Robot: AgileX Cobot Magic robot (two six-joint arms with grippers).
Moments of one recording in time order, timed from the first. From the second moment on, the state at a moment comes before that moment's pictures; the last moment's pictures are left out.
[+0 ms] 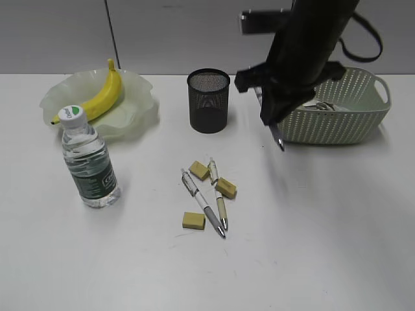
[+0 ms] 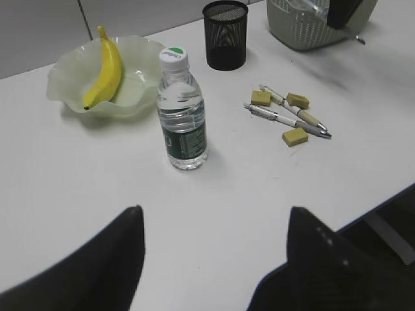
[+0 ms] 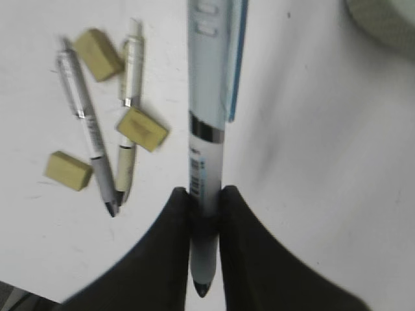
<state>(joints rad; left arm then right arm) -0.44 -0.01 -0.54 -0.06 1.06 0.08 0.51 1.96 -1.60 0.09 1.10 0.14</state>
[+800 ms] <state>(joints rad) -0.44 -0.01 -0.54 -0.06 1.06 0.08 0.51 1.98 -1.60 0.12 0.16 -0.08</state>
